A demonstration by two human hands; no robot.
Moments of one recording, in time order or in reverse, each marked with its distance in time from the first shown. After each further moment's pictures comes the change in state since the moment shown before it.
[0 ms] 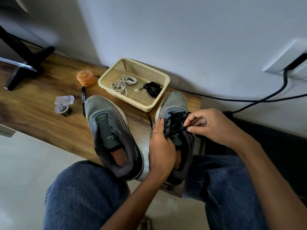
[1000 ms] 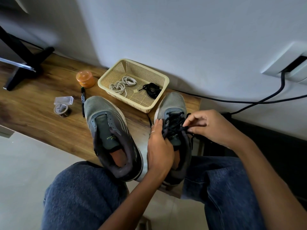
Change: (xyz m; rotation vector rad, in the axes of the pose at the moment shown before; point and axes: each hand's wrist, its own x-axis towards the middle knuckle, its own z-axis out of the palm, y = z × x) left_hand 0.000 0.001 -0.002 -0.017 -0.011 -0.020; right_hand 0.004 0.011 0.002 0.107 0.001 0.028
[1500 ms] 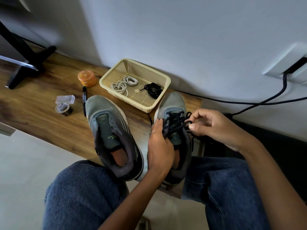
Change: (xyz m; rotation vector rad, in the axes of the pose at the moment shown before) left_hand 0.003 -0.002 0.000 -0.027 -0.002 -0.016; right_hand -0.008 -0.002 -0.006 0.202 -0.065 -0.001
